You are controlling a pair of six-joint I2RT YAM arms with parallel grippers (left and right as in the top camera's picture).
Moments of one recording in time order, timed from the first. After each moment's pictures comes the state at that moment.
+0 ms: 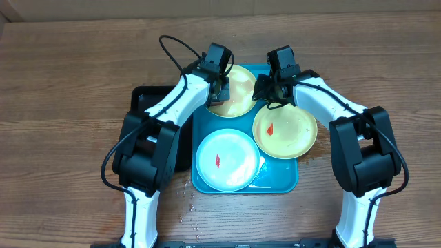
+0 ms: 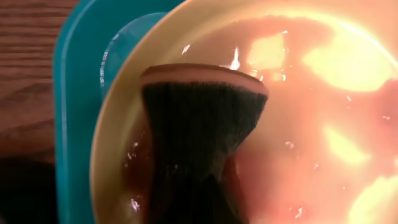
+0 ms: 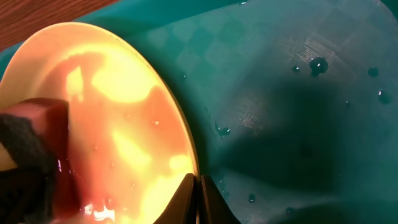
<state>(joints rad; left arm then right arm) -0.41 2.18 1.60 -0.60 -0.09 -0.42 0.32 2.10 1.43 -0.42 -0.18 0.57</state>
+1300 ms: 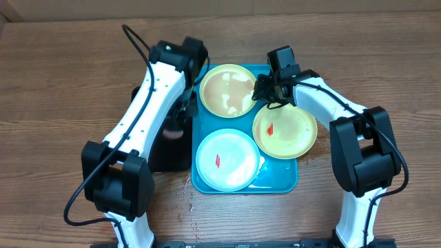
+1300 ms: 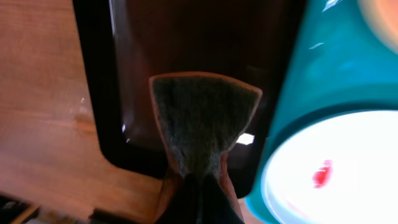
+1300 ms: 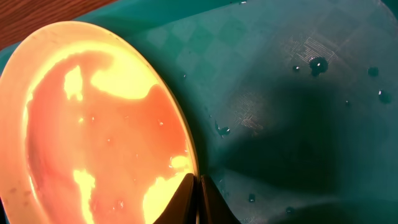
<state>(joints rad) -0.35 1.94 1.75 -1.51 -0.23 -0.48 0.32 2.10 1.43 -0.42 -0.18 0.57</state>
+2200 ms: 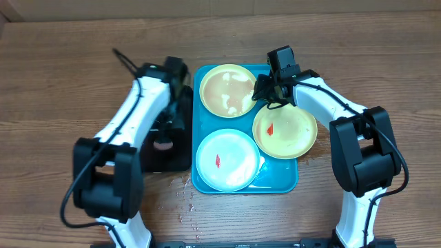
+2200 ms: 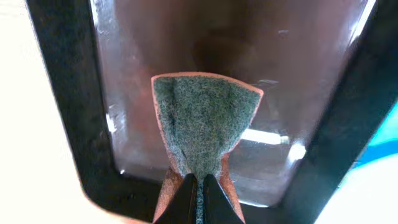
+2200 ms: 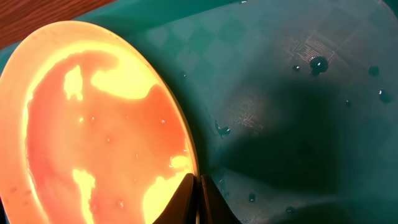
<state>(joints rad) -0.20 1.89 1.46 -1.25 -0.16 -0.35 0.32 2.10 1.43 -0.42 -0.19 0.56</state>
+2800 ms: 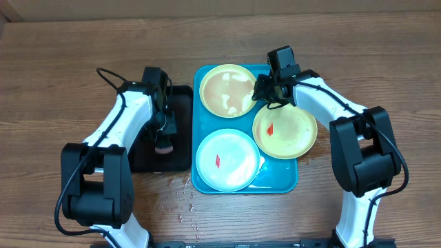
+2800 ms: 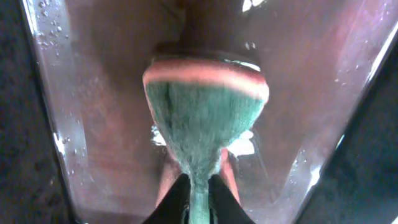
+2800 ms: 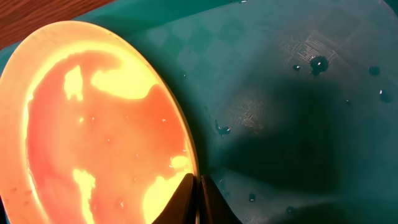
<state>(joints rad) -0.11 1.85 1.25 -0.99 -0.04 -0.26 0.32 2.10 1.43 -0.42 -0.19 0.56</state>
